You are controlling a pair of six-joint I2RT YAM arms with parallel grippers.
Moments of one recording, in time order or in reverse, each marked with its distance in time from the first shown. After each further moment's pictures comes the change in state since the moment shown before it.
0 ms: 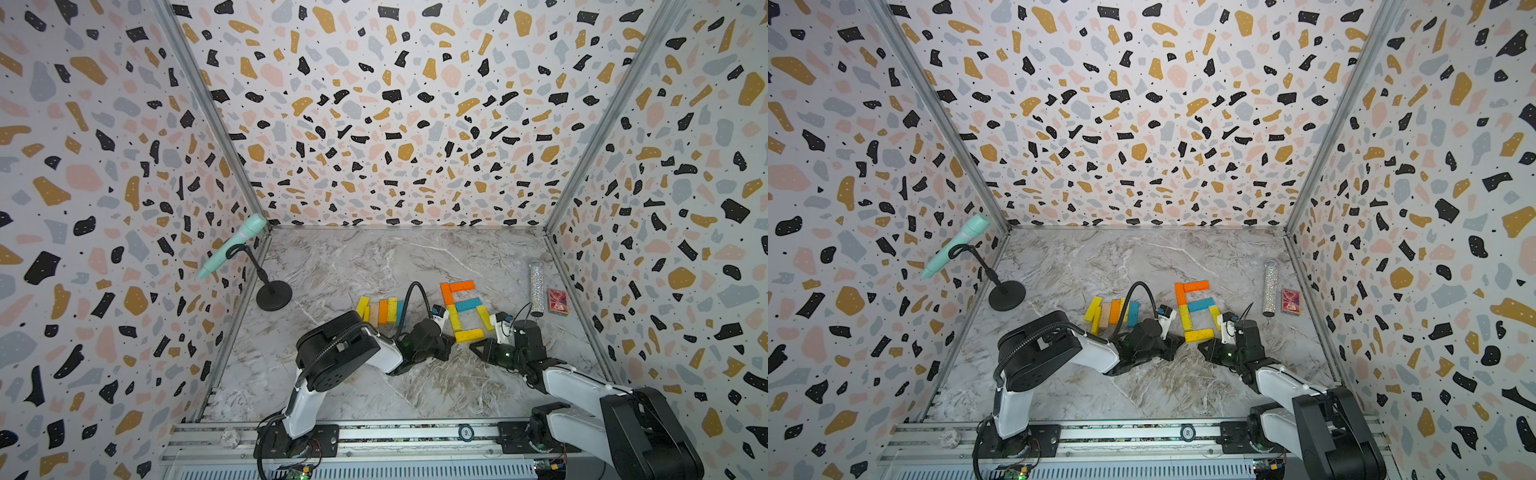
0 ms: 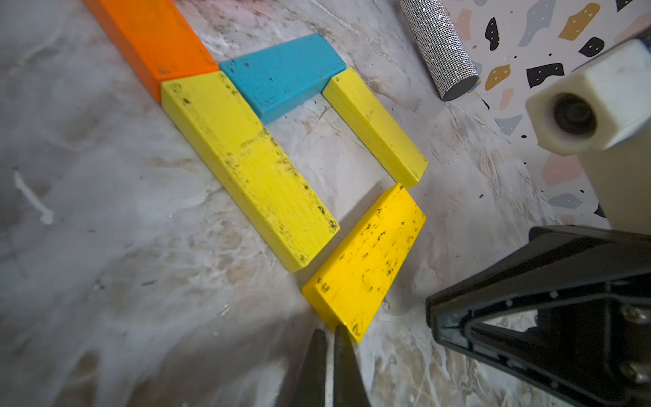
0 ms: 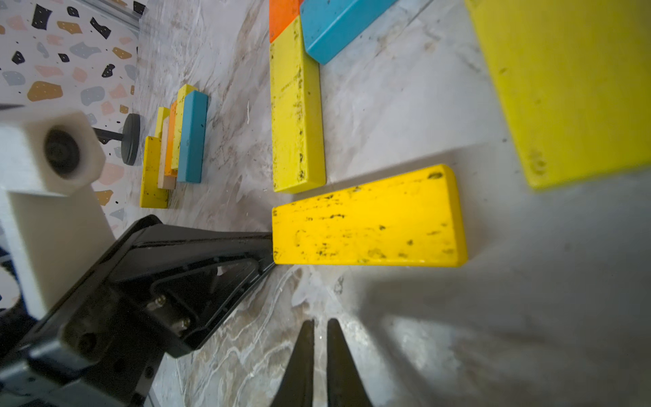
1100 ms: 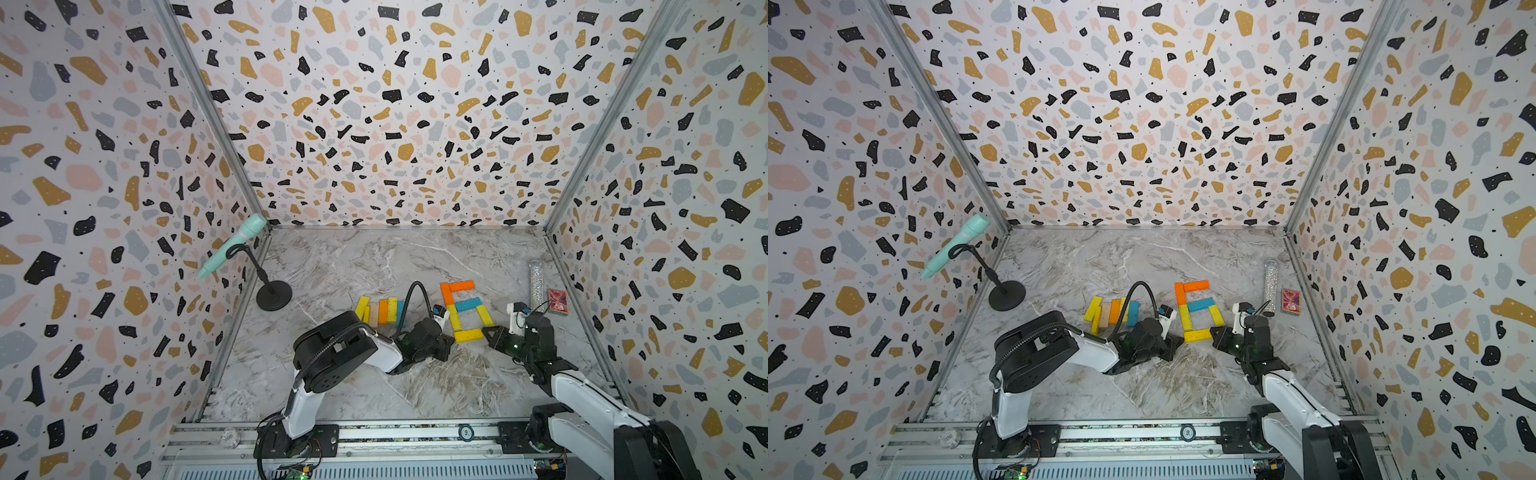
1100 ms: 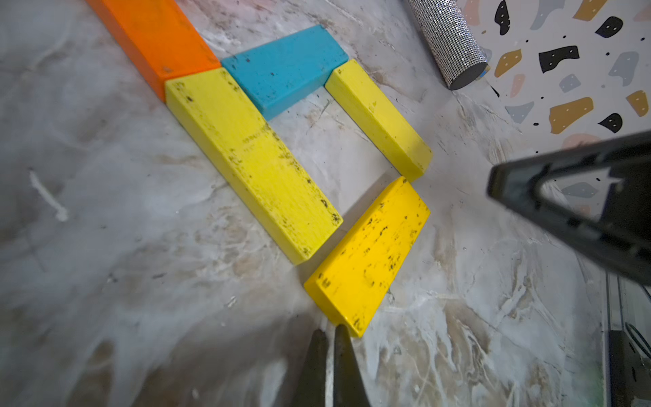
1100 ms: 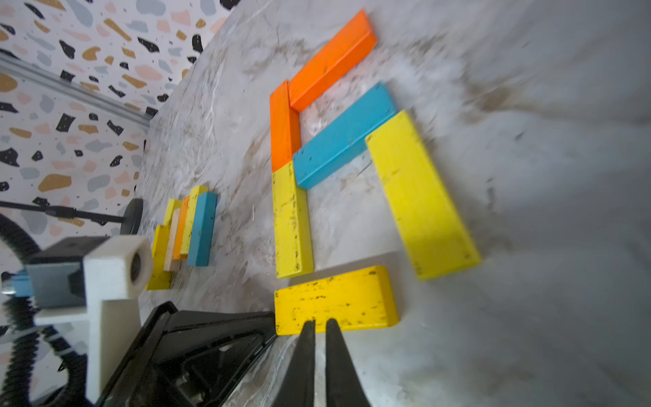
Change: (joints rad) left arm 0.000 -0.023 0.005 -0.059 -0.009 0.031; right arm -0.137 -0.224 0.055 -0.104 0.145 0.019
